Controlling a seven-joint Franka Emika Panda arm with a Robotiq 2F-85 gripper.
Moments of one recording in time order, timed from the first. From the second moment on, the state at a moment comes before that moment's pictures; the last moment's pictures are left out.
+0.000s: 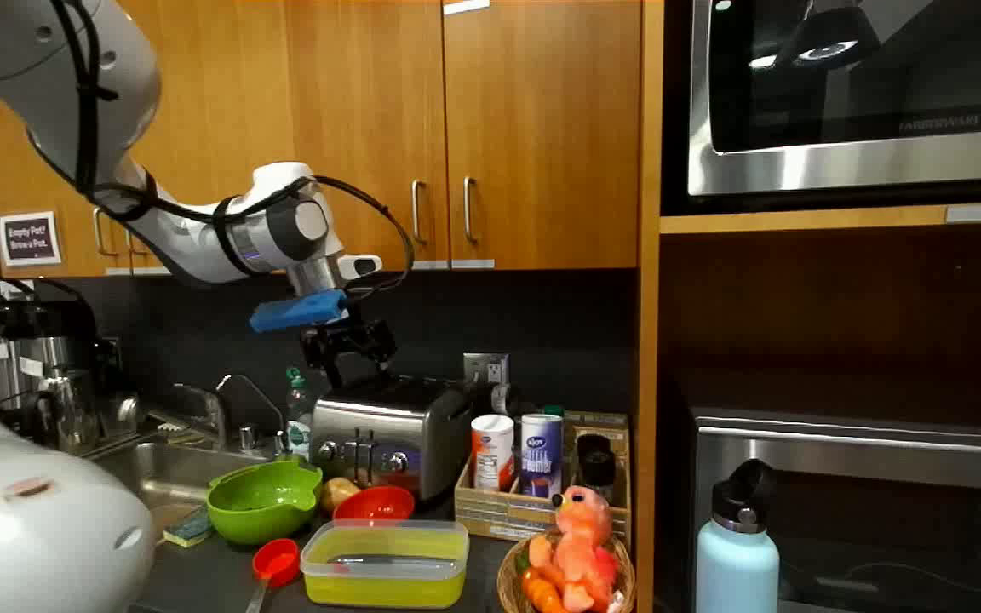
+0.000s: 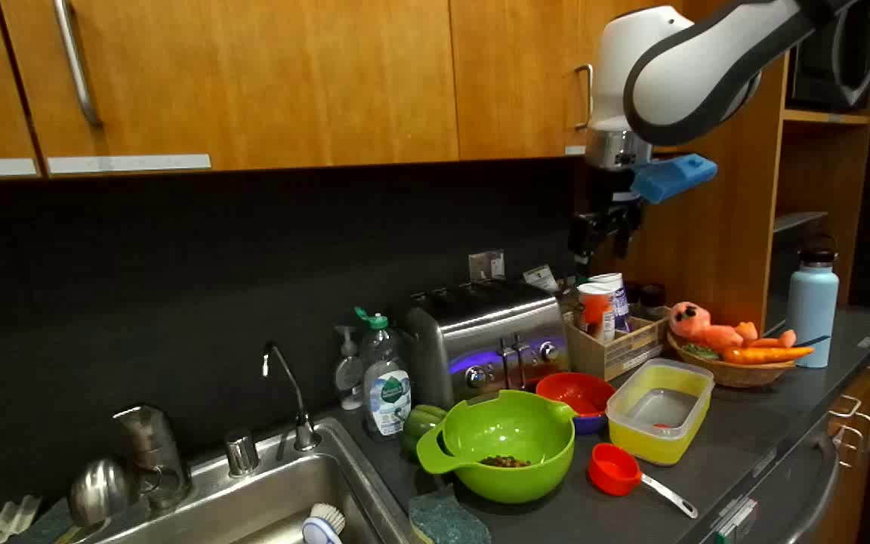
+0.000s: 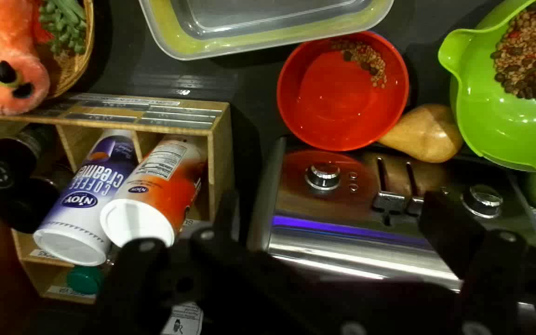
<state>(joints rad) 0.03 -0.43 0.25 -2.52 -0.13 2.35 0.17</state>
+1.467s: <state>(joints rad) -0.22 -0.83 0.13 -2.64 -0.62 1.79 0.47</state>
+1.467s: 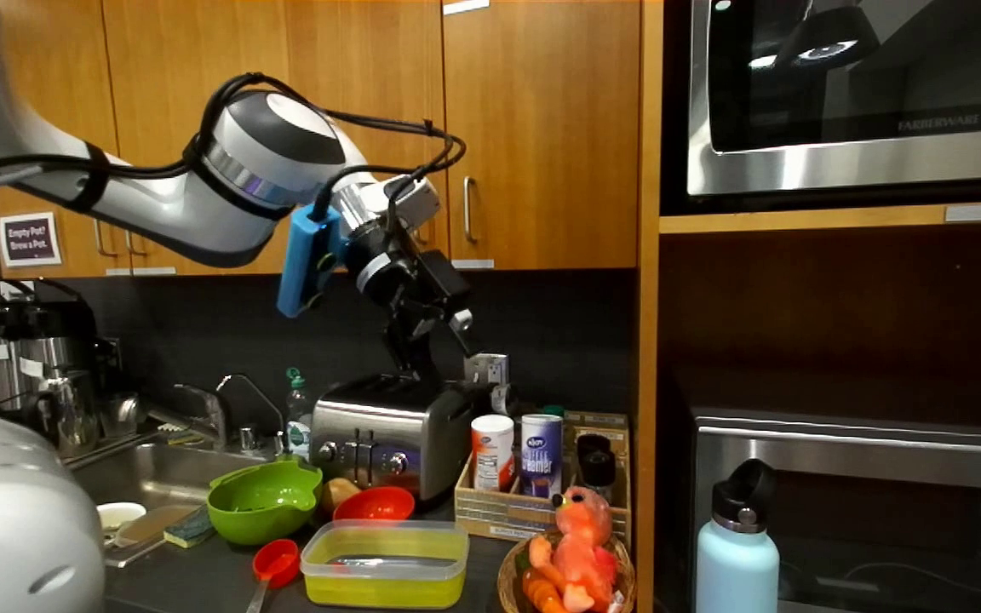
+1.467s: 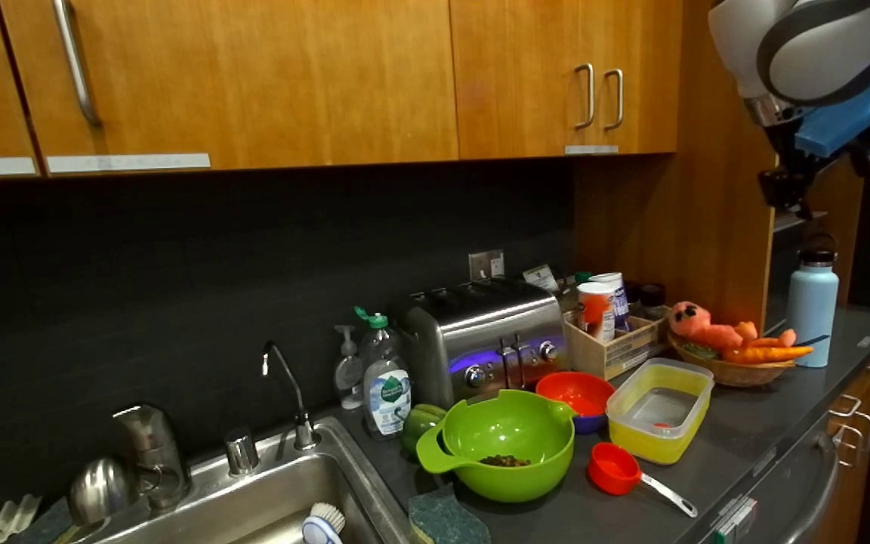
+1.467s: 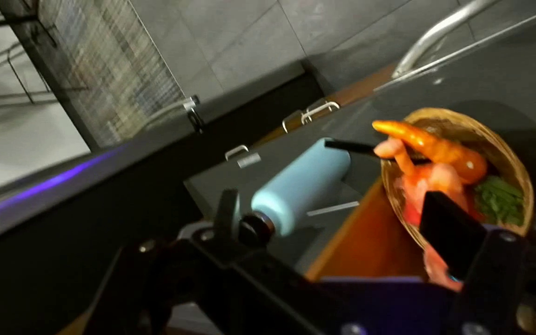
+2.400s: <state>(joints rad) -0.35 -0.95 -0.05 -2.78 -0.63 1.74 0.67</state>
